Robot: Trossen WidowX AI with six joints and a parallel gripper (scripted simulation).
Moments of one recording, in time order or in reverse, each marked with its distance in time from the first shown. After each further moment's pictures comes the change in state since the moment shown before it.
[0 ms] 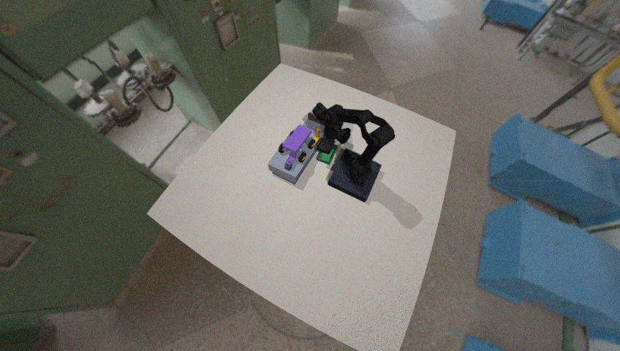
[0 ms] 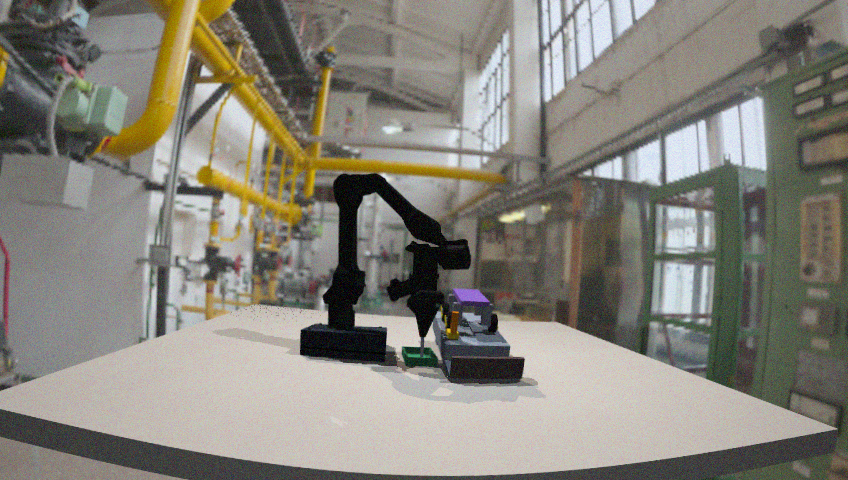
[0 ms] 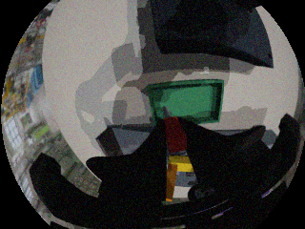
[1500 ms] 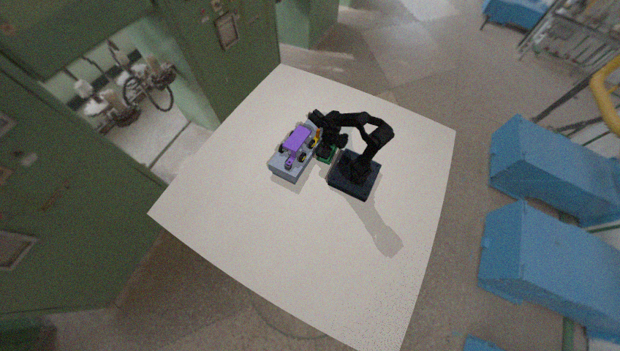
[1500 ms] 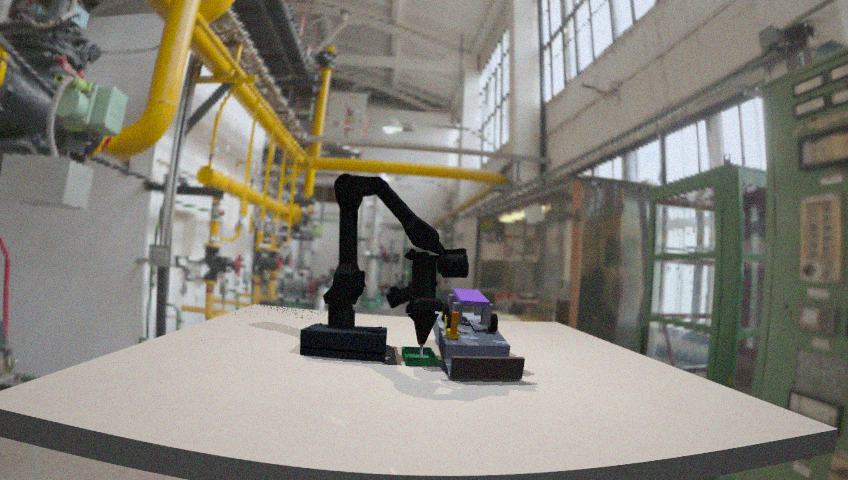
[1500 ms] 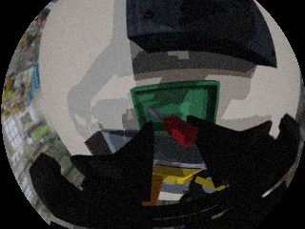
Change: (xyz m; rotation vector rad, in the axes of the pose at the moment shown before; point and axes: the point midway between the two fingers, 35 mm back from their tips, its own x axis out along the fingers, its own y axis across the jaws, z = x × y) arm 0.015 -0.022 -0.001 -0.006 -0.001 -0.001
